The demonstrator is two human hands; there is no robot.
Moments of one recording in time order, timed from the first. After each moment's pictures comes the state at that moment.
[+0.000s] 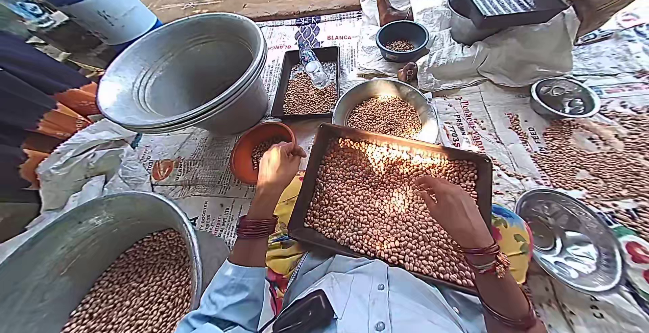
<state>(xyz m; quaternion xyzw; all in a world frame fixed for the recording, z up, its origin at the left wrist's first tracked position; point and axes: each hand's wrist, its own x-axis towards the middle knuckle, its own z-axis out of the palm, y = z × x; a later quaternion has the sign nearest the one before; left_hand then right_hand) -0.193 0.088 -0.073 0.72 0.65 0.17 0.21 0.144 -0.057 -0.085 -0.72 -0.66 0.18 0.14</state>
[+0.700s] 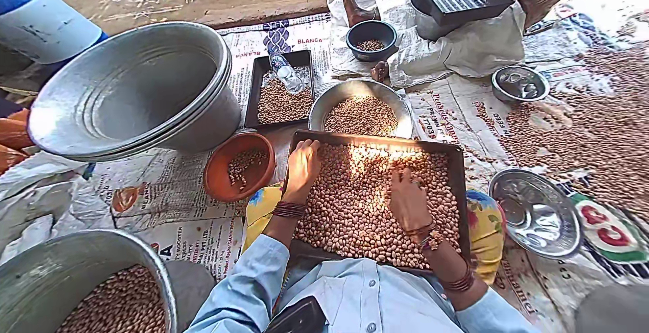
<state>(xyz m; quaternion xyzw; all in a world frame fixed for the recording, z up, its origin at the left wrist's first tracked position) -0.104 0.118 -0.142 0.82 0.55 0.15 0.08 0.099 -0.034 -0.113 -0.82 -0.53 0.20 -0.09</state>
